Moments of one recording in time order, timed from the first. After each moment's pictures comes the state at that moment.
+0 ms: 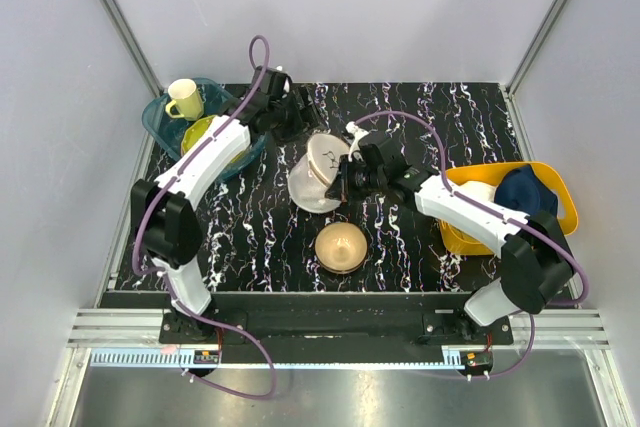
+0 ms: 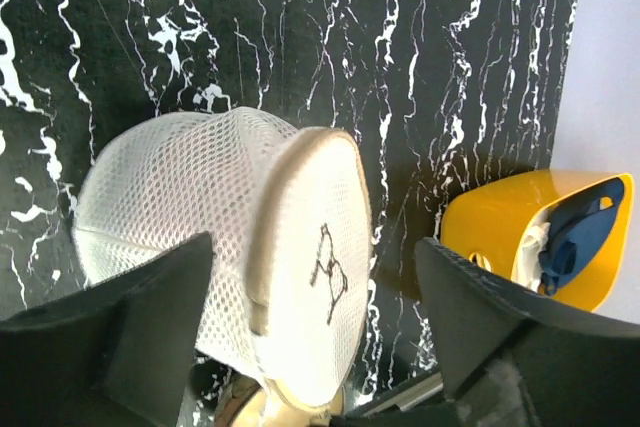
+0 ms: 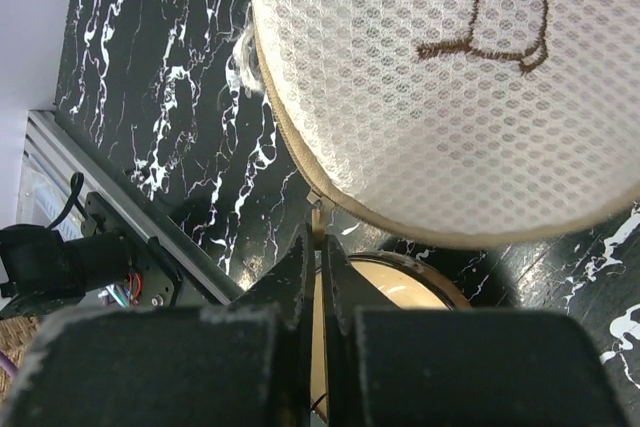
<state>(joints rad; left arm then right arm) -0.43 1.80 1.68 -0.62 0.18 -0.74 0.69 1.51 1.10 -0.25 -0.27 0.55</state>
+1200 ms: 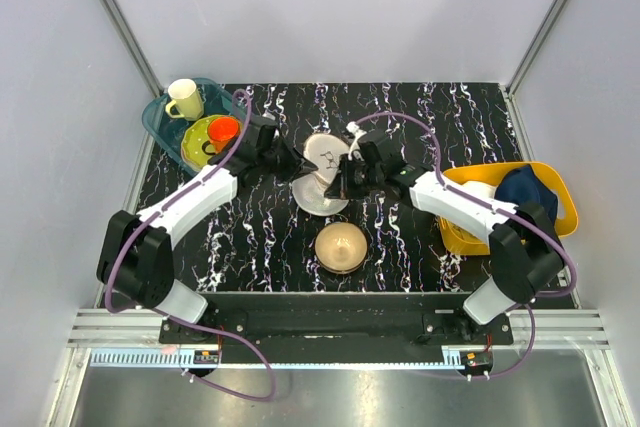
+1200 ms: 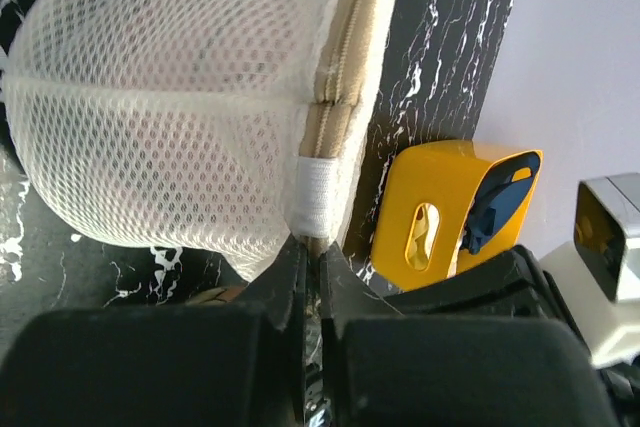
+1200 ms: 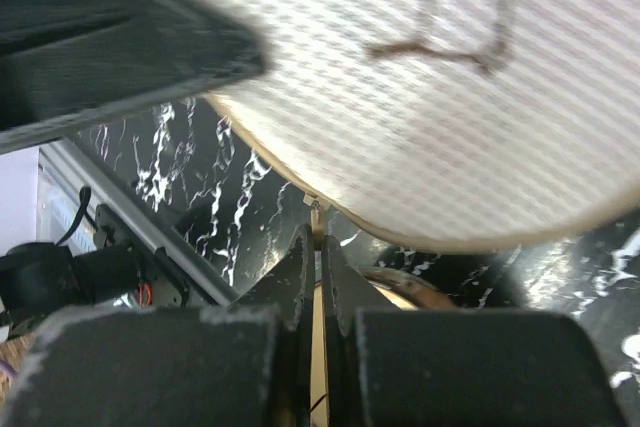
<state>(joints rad) -0.47 1.50 1.08 -0.25 0.25 -1.10 0.67 1.58 1.12 -0.22 -0.30 0.59</state>
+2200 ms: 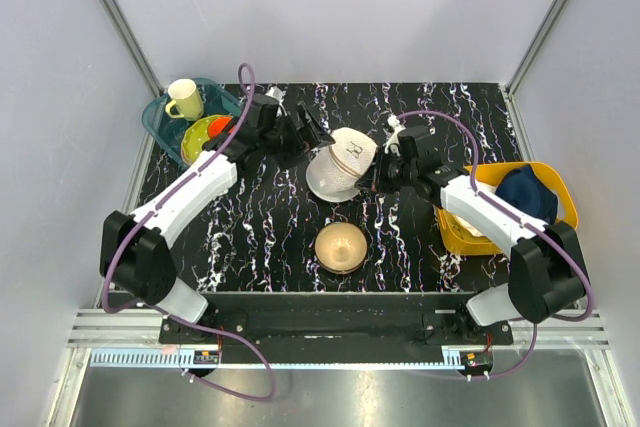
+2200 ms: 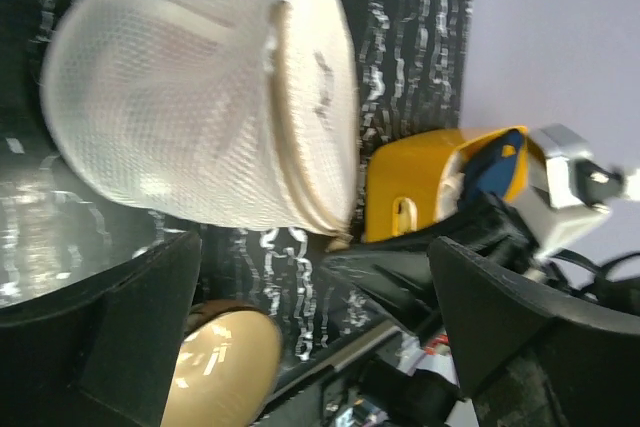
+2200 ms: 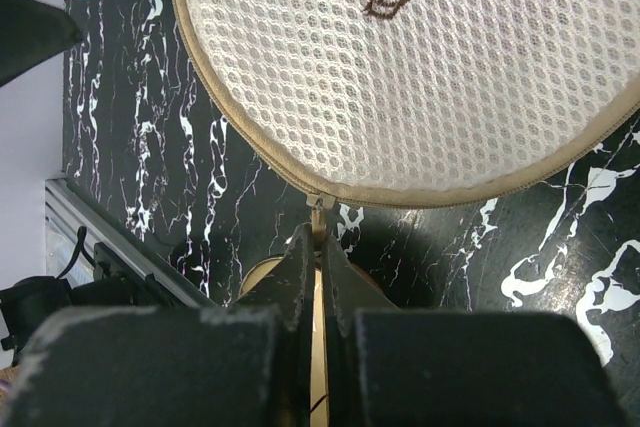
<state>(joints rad) -0.48 1.55 1.32 -0.40 0.24 -0.91 0.46 1.43 0.99 -0.23 -0.35 0.57</state>
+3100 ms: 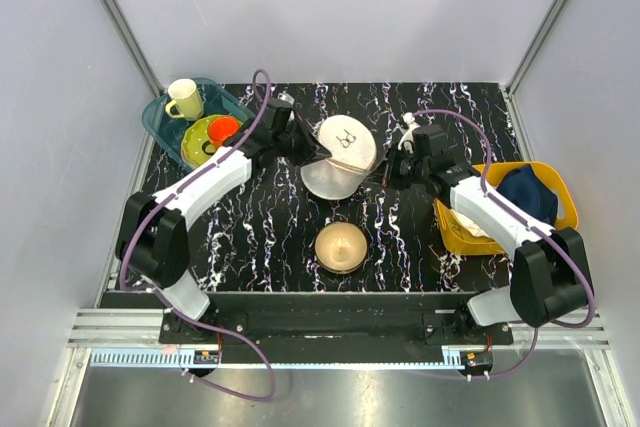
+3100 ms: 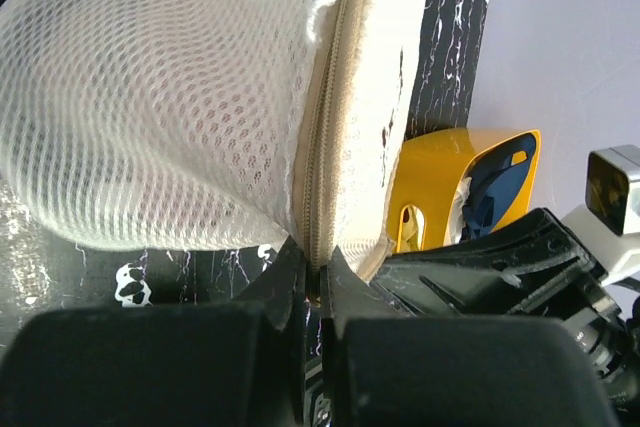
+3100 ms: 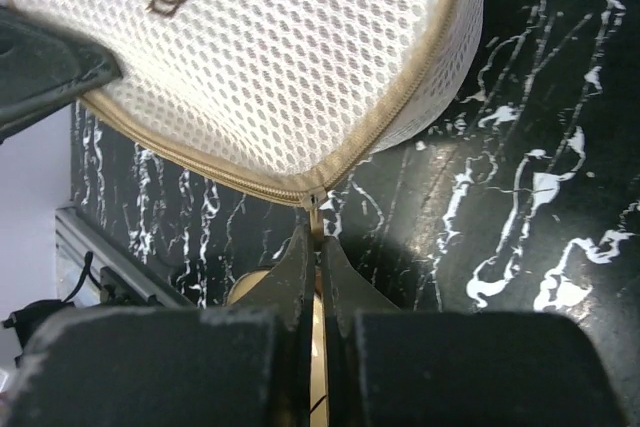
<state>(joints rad) -0.50 1.65 1.30 -0.30 0.27 -0.99 0.36 1.42 0.95 -0.21 -0.38 0.56</state>
